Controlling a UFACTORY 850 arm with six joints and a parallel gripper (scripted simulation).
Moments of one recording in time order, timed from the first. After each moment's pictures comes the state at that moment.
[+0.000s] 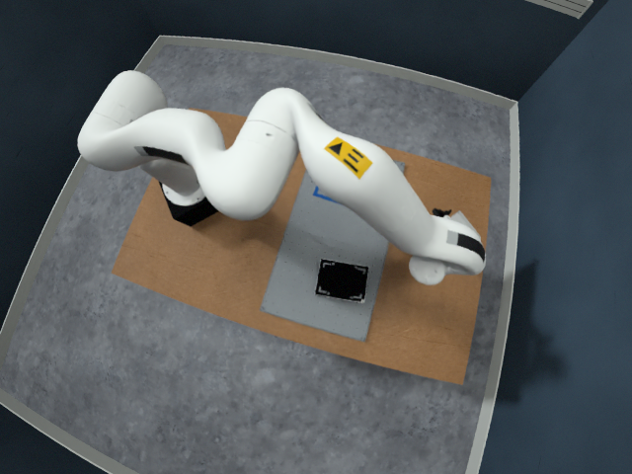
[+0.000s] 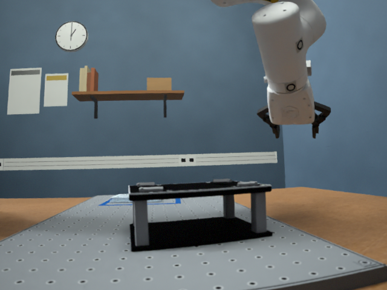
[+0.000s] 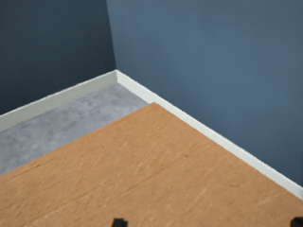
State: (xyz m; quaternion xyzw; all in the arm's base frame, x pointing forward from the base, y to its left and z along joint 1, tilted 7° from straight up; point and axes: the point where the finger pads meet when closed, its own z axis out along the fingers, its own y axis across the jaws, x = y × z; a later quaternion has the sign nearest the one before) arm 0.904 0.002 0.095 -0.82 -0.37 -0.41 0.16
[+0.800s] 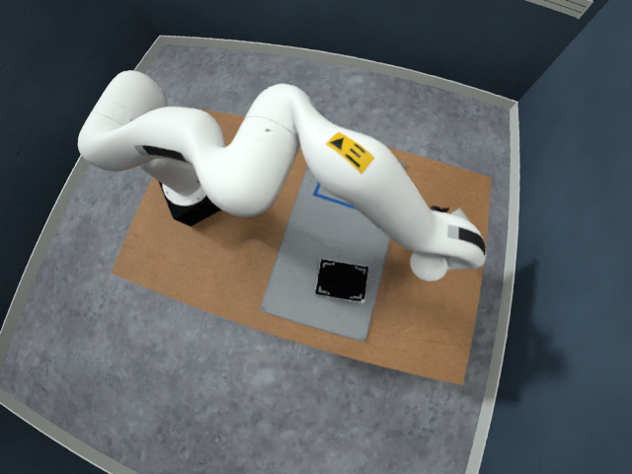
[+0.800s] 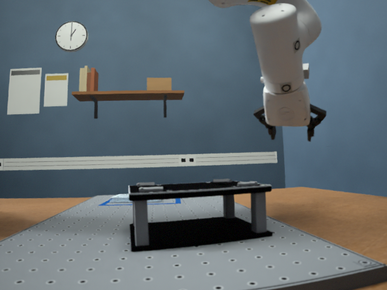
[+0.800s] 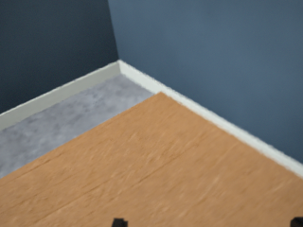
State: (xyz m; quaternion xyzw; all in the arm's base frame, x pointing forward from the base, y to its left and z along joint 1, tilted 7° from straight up) arm 0.895 0.010 0.088 -0.83 -0.36 -0.38 0.17
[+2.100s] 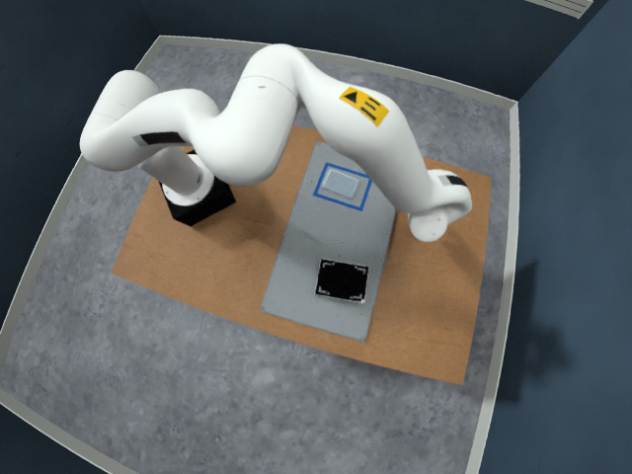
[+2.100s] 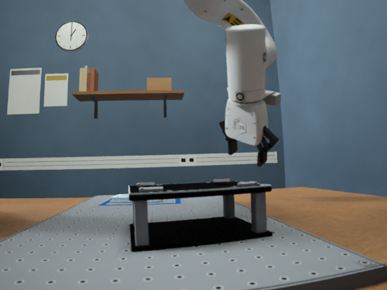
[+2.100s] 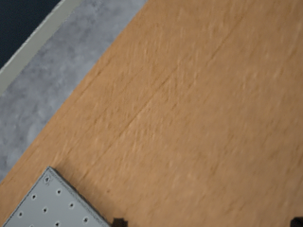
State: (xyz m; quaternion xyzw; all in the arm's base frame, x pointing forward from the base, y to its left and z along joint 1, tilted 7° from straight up) arm 0.798 0.062 0.028 -0.93 -0.25 -0.18 0.19
